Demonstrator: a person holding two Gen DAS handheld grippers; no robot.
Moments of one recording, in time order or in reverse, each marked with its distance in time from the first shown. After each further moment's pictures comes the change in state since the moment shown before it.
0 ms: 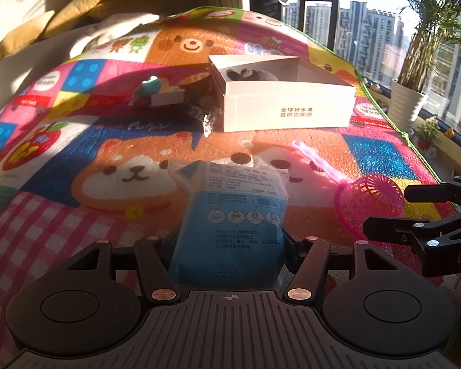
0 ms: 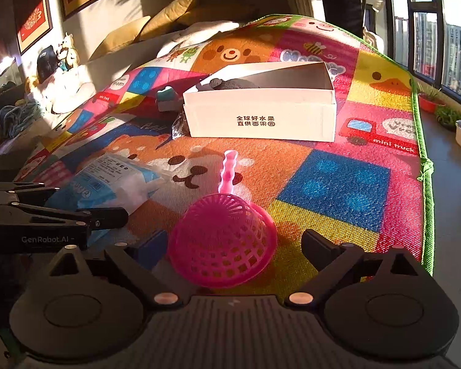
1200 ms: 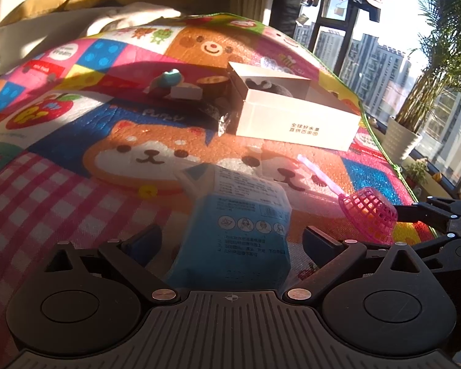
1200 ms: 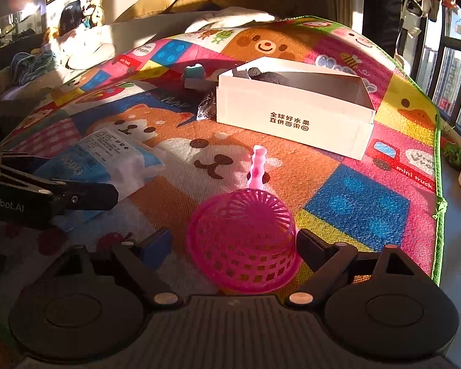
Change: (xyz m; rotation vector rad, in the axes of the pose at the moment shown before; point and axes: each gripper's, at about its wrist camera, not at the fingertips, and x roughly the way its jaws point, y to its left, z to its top) left arm -0.011 0.028 -0.013 -0.173 -0.045 -0.077; right arm 0.013 0.027 0.006 -0.184 0.042 -0.015
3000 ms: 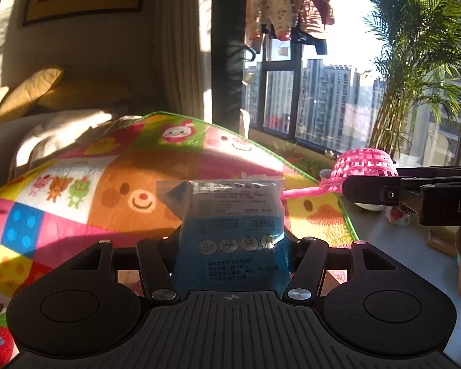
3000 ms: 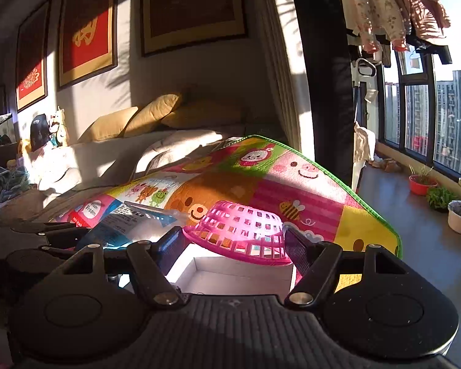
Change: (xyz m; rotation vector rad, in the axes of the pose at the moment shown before) left arm 0.094 -0.072 0.222 0.236 -0.235 -0.118; right arm -0.014 -0.132 0.202 0.173 -0.368 -0.051
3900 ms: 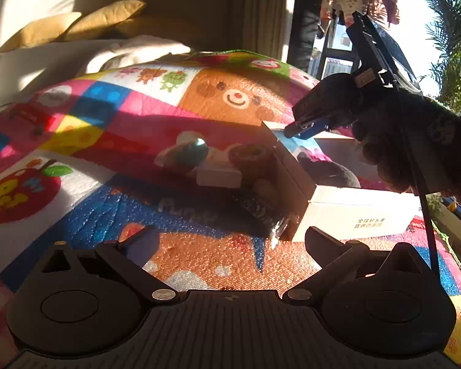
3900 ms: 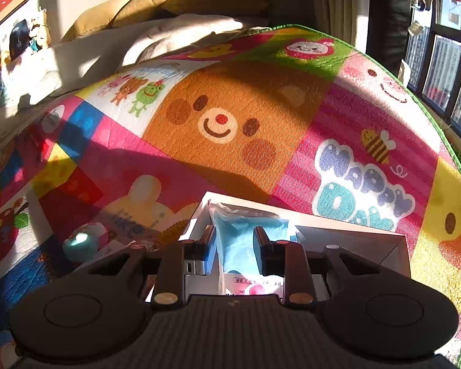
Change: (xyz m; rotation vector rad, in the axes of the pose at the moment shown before) left arm -0.060 0.085 -0.148 -0.207 0.090 0.153; right arm 0.226 0.071 -0.037 -0.069 0.453 -0.052
